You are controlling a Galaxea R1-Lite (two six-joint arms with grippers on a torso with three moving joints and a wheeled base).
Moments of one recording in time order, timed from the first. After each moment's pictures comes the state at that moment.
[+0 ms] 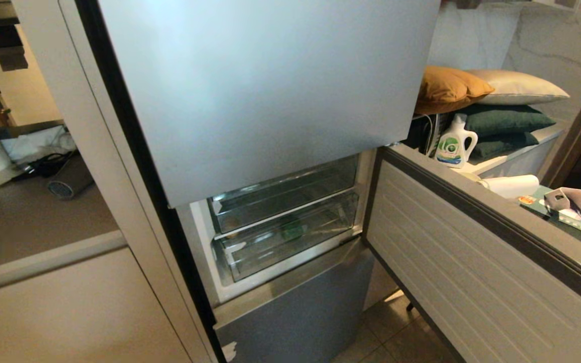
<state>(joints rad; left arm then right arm) 0.00 0.00 0.00 -0.02 0.00 0.00 -1.23 1.33 -0.01 -1.00 1.06 0.14</state>
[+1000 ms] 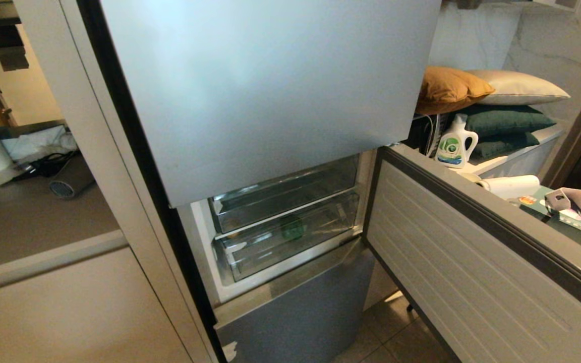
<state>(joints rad) 0.00 0.00 0.00 -0.02 0.00 0.00 -1.19 1.23 0.00 -1.12 1.06 0.16</state>
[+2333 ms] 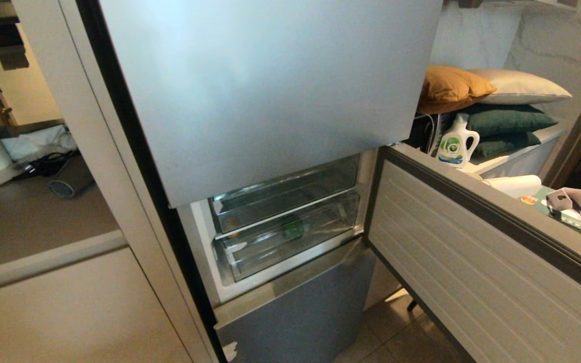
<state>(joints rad) 0.00 0.00 0.00 -0.02 0.00 0.00 -1.14 1.23 -0.02 -1.29 1.00 0.40</state>
